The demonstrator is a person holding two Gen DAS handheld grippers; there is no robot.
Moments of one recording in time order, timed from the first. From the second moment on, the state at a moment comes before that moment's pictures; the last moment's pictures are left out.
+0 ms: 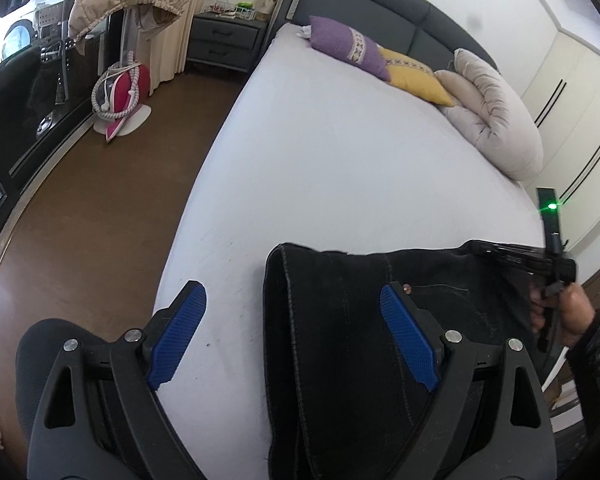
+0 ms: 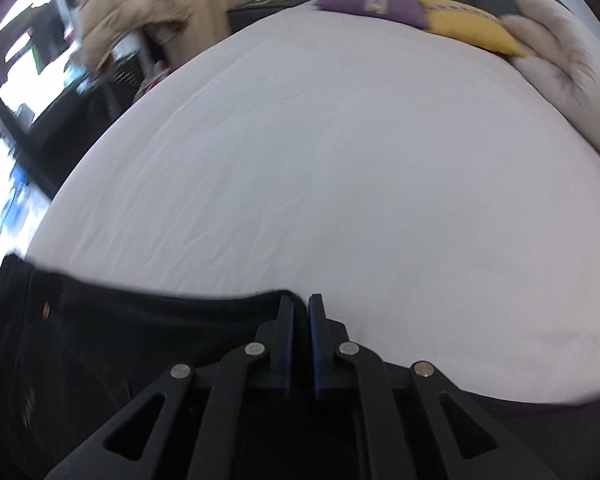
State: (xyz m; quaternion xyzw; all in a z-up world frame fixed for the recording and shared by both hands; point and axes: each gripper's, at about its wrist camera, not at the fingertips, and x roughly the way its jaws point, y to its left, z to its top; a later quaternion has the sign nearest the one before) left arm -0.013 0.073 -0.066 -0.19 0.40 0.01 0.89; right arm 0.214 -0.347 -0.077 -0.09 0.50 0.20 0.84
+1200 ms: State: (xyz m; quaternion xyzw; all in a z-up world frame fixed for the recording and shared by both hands) left arm 0.022 -0.040 -0.083 -0.04 0.46 -0.09 0.88; right arm 0.050 -0.689 -0.099 0.39 0.37 -0.12 0.84
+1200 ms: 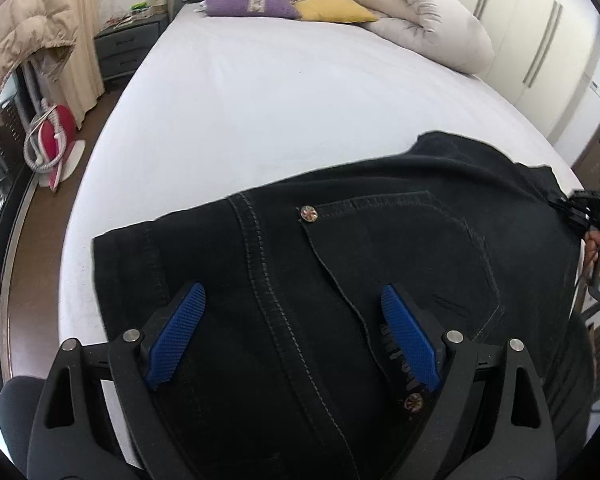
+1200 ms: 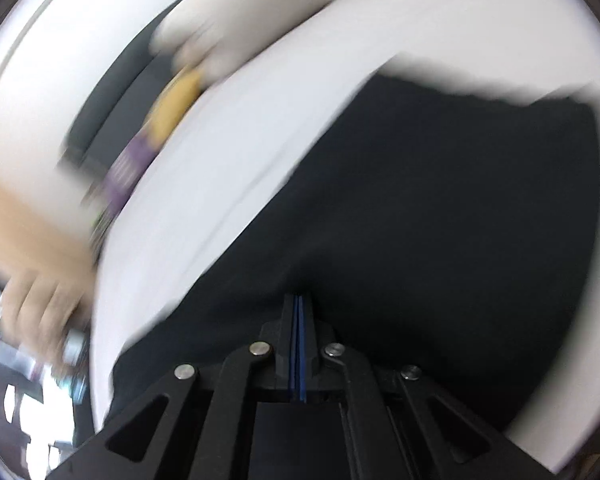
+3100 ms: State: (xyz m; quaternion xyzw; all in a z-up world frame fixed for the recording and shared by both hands) left arm 0.083 -0.155 -0.109 0.03 0.48 -0.12 0.87; right arm 0.032 -0.756 -0.098 0.40 0.34 -0.13 0.84
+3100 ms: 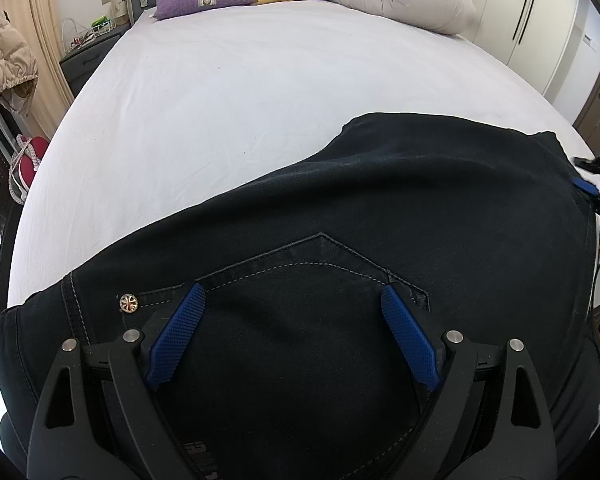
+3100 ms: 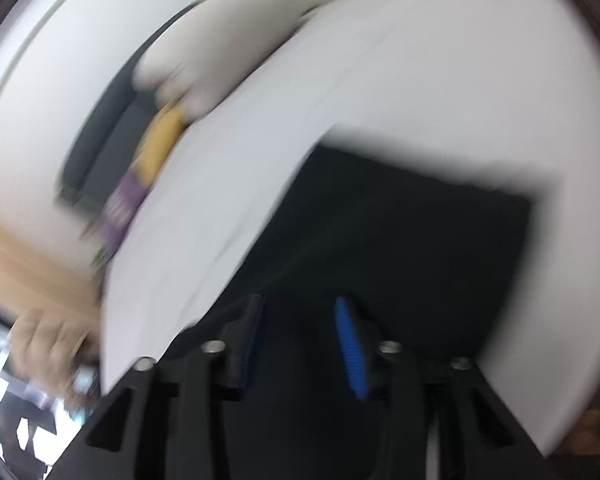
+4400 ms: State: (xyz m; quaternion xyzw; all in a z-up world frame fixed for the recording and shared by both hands) left arm -0.078 0.119 -0.075 -0.24 0.40 -0.01 0.89; right arm 0.044 -0.137 -0.068 -0.32 0.45 0.33 0.77
